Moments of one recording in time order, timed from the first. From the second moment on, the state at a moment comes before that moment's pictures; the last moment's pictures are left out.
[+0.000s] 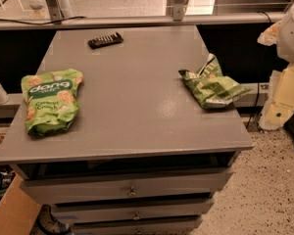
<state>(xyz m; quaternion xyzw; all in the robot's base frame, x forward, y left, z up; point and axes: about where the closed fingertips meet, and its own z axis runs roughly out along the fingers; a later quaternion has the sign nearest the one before) 0.438 -0.217 0.976 -0.60 0.78 -0.03 0.16</state>
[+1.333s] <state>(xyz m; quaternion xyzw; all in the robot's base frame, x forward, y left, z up) 0.412 -0.095 0.974 -0.75 0.63 0.00 0.18</state>
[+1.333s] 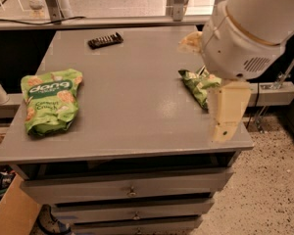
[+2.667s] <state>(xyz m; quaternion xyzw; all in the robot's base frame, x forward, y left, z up) 0.417 0.022 1.007 -0.84 0.45 -0.04 0.29</state>
